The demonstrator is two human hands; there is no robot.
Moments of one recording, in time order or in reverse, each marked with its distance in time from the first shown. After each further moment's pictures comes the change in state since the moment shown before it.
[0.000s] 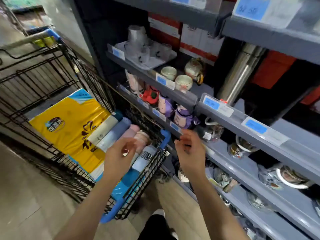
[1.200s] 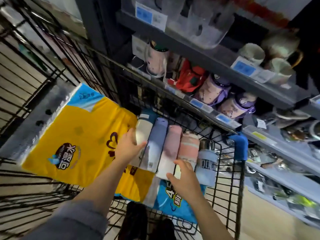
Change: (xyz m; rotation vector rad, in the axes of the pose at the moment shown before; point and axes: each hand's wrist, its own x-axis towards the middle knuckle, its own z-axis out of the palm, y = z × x) left_hand 0.227 -0.303 -0.044 0.286 -0.561 -0.296; right_hand 0.018 0.008 0.334 -0.519 -0.274 0.598
